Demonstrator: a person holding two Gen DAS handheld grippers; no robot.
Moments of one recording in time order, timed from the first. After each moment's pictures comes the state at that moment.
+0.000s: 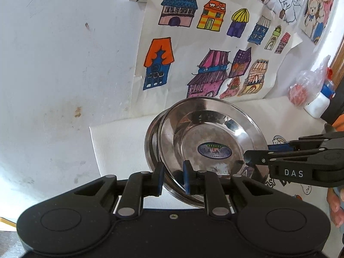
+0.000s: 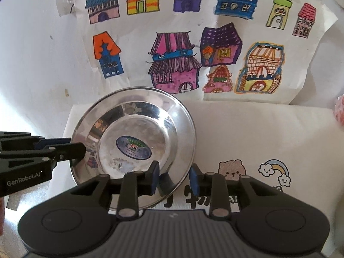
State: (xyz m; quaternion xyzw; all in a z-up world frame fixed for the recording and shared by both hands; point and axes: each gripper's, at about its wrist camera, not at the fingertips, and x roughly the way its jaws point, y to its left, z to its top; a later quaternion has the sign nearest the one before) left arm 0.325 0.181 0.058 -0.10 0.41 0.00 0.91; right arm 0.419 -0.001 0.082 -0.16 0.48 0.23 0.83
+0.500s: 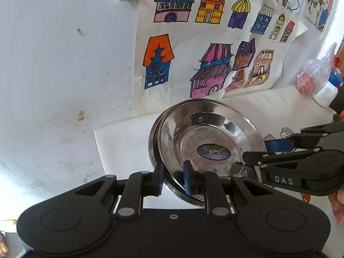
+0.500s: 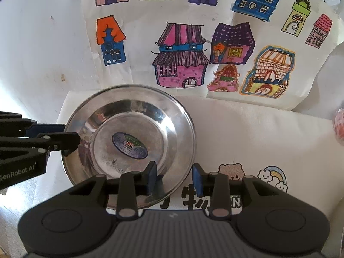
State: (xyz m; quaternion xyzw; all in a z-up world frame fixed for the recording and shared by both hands) left arm 0.337 0.176 0.064 -0.06 0.44 0.01 0.90; right arm 0.419 0.017 0.069 -0.21 0.48 0.22 0.82
